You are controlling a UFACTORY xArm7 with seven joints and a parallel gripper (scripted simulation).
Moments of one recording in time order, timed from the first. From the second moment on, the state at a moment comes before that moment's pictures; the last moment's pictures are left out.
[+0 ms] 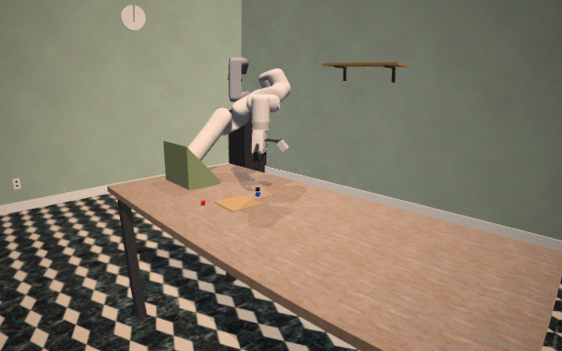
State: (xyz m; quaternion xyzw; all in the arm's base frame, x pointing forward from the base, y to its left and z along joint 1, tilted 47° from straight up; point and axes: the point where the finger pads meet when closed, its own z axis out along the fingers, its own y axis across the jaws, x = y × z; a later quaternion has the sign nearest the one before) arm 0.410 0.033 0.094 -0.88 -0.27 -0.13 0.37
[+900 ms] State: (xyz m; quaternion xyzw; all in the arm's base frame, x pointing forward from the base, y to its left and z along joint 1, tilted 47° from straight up) arm 0.407 0.037 0.085 -0.73 -0.55 -0.25 0.31
